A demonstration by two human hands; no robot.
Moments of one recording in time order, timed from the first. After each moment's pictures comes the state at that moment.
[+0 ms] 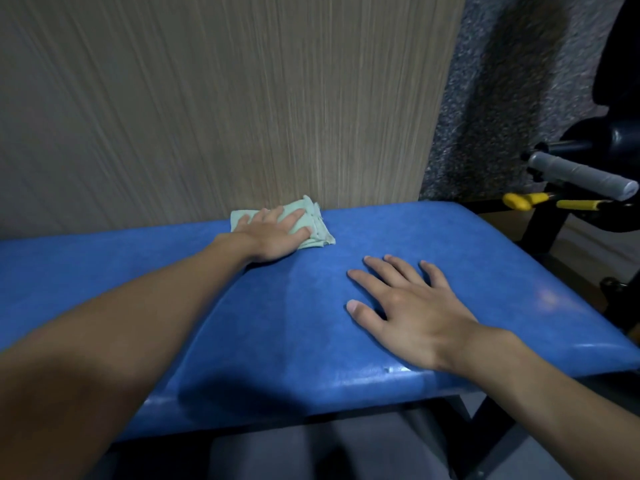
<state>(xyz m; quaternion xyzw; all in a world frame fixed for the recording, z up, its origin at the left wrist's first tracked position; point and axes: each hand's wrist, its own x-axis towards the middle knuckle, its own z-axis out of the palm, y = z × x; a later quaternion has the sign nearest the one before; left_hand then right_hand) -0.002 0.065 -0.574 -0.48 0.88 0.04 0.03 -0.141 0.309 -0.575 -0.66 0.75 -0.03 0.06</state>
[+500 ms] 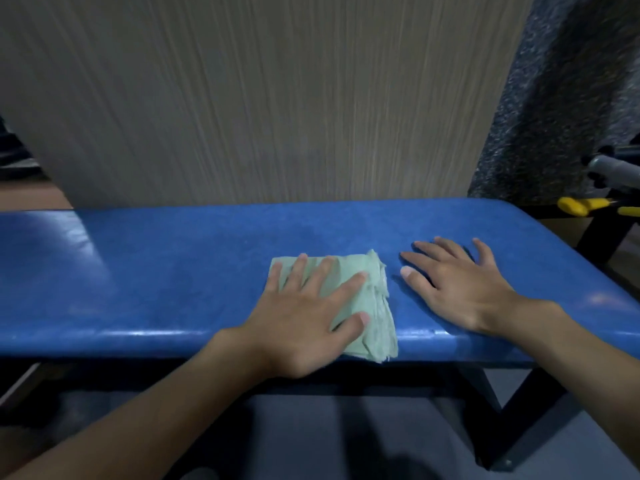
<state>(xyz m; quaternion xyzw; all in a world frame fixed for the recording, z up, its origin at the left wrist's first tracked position) 0.101 0.272 -0.569 -0.42 0.91 0.02 0.04 -0.133 0.314 -0.564 -0.65 0.76 -0.03 0.03</state>
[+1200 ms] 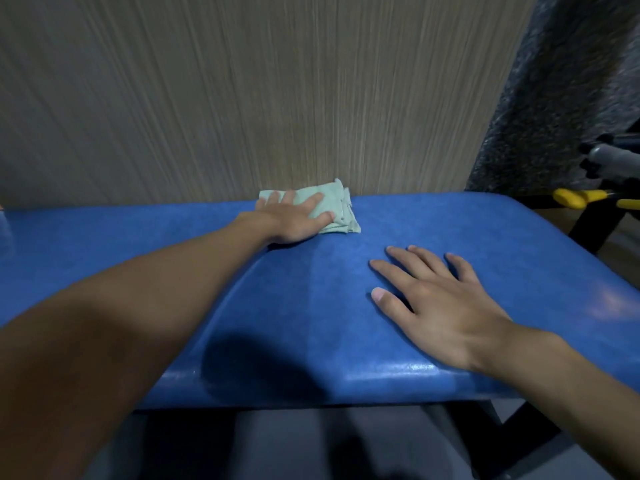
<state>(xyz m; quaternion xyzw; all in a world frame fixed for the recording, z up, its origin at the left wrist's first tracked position) 0.027 0.057 -0.569 -0.52 0.85 0.06 0.05 -0.120 0.298 -0.576 -0.67 0.74 -0.03 0.05</state>
